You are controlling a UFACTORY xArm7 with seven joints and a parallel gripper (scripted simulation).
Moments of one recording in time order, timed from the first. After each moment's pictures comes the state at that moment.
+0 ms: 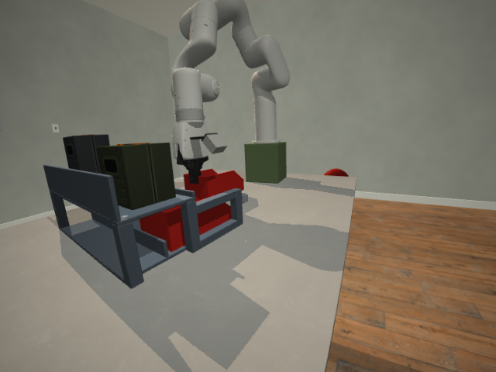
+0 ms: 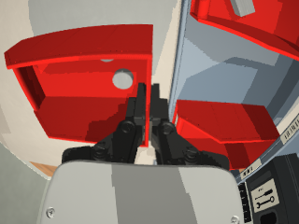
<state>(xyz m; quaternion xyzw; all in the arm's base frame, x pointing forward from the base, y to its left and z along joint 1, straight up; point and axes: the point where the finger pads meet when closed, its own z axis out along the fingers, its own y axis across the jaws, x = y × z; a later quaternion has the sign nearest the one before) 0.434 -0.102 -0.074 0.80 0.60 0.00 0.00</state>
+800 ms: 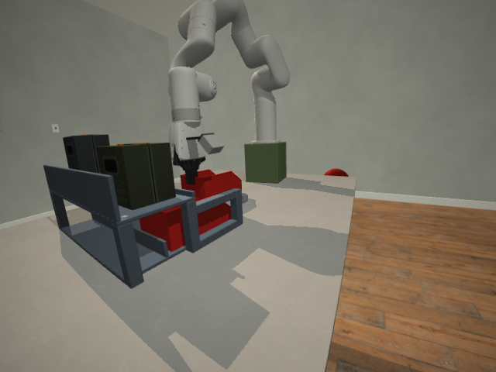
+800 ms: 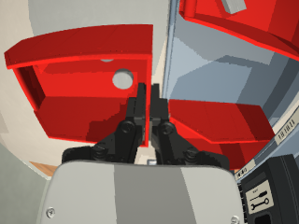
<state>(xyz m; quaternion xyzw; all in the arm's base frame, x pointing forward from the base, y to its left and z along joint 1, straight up) 0.446 -0.106 -0.074 0.80 0.61 0.00 0.00</state>
